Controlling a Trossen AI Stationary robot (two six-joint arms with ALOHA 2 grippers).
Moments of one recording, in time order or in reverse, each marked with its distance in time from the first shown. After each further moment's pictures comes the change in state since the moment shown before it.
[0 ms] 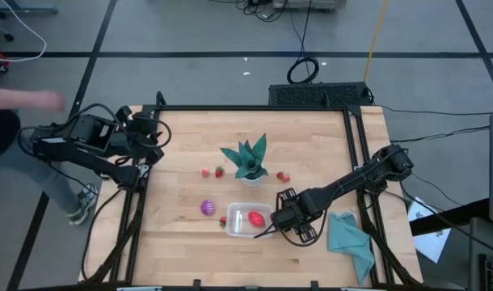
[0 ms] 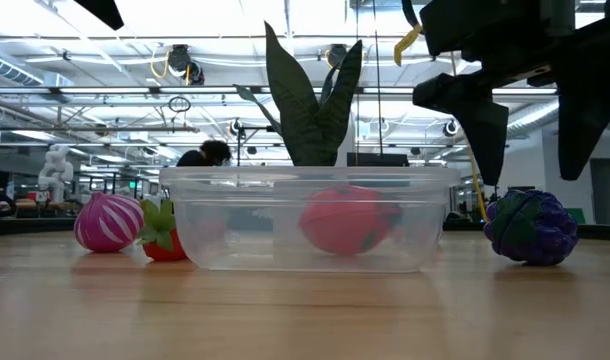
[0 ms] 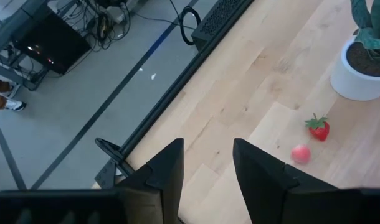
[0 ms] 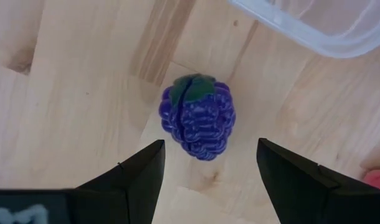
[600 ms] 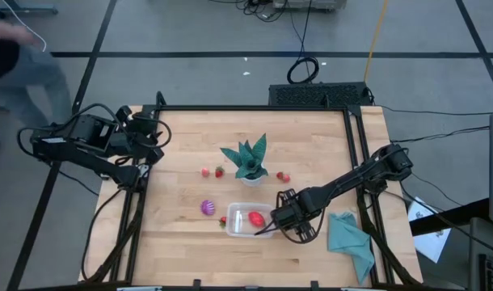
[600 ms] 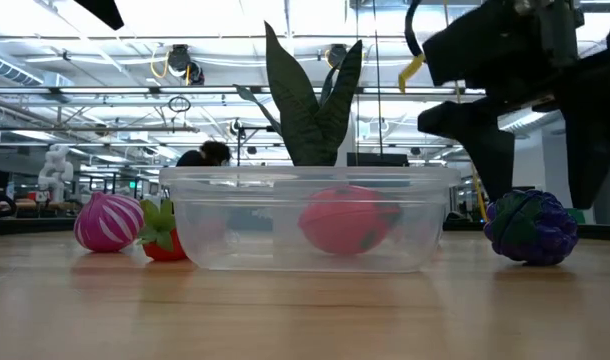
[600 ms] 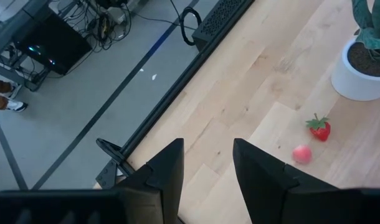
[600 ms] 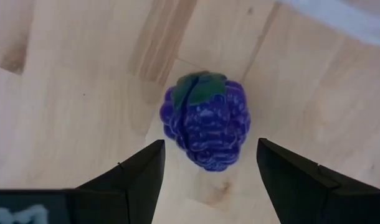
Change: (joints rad) left arm 0.000 0.000 0.000 -0.001 -0.004 0.001; right arm -0.025 0.000 -0.086 0.086 -0.053 0.001
